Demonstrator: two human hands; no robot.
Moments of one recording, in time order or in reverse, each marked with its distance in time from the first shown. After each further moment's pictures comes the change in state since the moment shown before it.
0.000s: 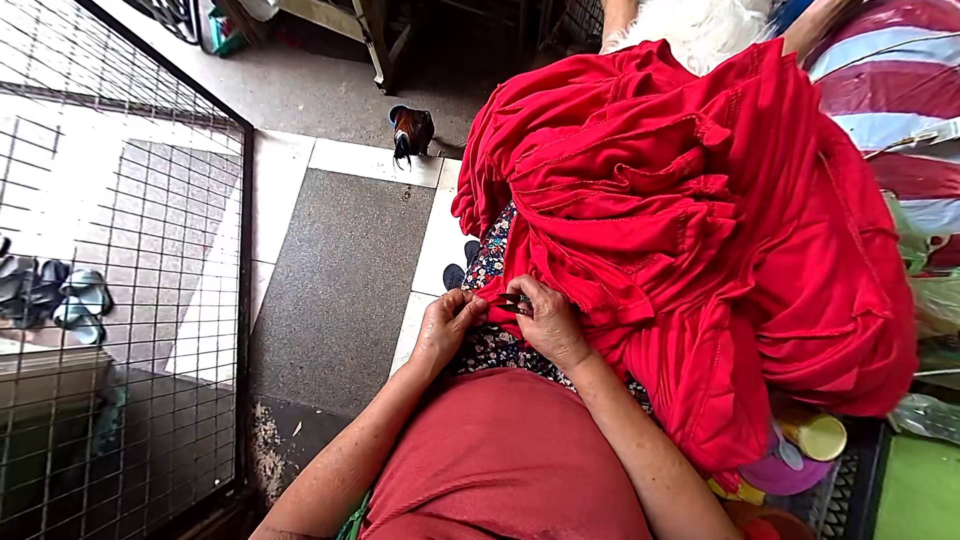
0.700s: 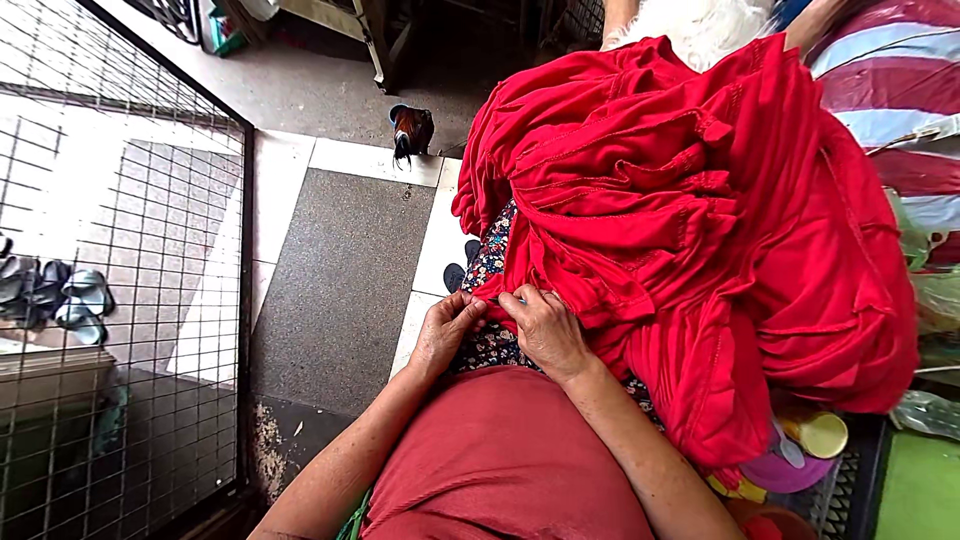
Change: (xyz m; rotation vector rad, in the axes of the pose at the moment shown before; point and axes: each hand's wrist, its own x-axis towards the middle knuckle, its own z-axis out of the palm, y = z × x) left_hand -0.007 0.002 0.002 -0.224 -0.009 -0.090; right_hand -0.011 -0.013 -0.001 -0.355 -0.111 -0.102
